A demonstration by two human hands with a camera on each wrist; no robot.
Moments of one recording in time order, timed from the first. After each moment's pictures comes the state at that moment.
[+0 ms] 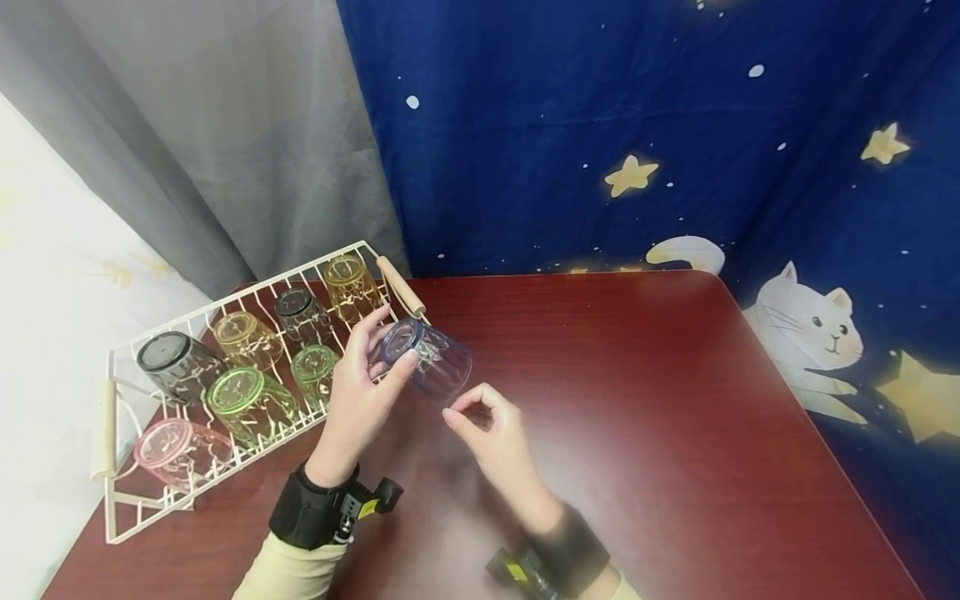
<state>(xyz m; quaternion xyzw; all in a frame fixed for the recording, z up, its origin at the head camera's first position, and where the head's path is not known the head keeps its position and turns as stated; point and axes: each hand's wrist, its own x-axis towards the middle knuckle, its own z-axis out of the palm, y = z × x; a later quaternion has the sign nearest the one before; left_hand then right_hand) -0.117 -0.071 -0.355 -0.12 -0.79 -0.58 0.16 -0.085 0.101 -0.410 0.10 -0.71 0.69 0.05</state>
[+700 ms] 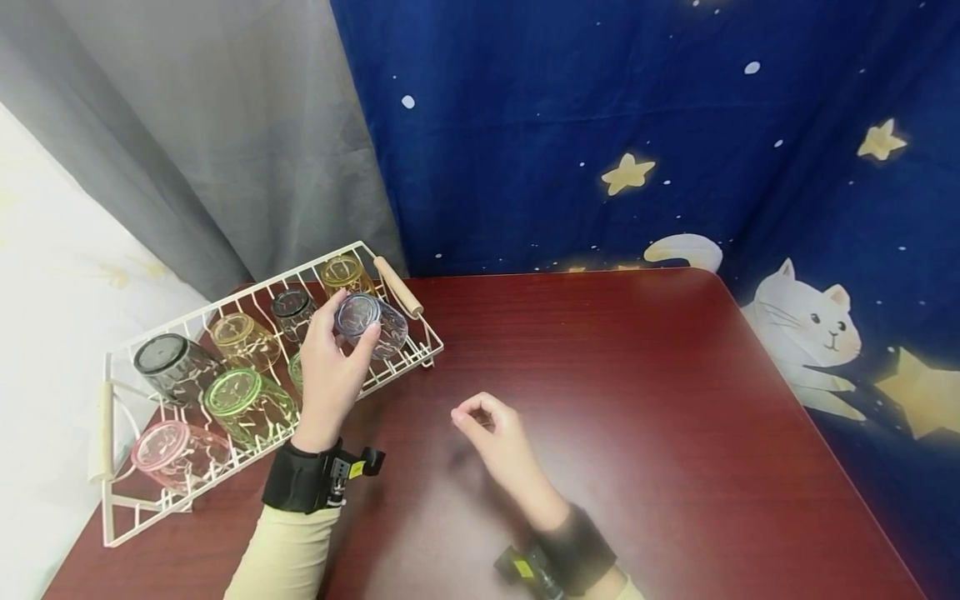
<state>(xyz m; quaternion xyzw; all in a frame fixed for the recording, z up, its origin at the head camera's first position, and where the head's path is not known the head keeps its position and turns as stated) -0.153 -0.098 -0.362 -0.02 -0.84 -0.47 0.27 -0.088 0.111 -0.419 0.06 -0.76 0.65 -0.03</state>
